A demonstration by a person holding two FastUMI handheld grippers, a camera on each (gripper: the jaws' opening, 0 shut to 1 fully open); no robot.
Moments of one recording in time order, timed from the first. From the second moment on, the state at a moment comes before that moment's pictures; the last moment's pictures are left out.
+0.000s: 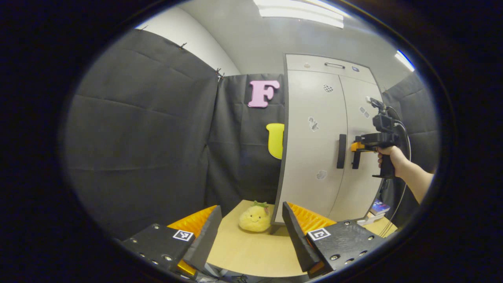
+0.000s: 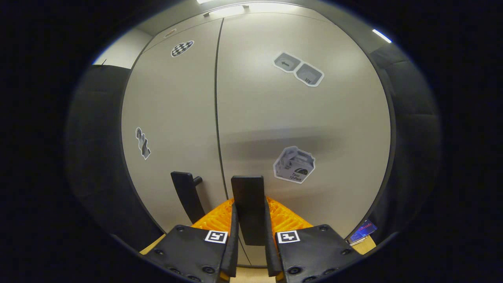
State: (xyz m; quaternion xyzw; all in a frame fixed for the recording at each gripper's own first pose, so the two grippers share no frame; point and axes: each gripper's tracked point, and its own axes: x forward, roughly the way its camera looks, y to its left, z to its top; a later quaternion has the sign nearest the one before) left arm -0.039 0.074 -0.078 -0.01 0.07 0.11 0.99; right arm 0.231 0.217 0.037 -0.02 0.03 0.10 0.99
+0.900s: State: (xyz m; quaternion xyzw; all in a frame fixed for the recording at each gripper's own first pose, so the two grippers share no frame) left arm -0.126 0.053 -0.072 -0.04 0.08 0.14 0.99; right arm 0.178 0.204 0.032 -0.01 0.02 0.17 0.98
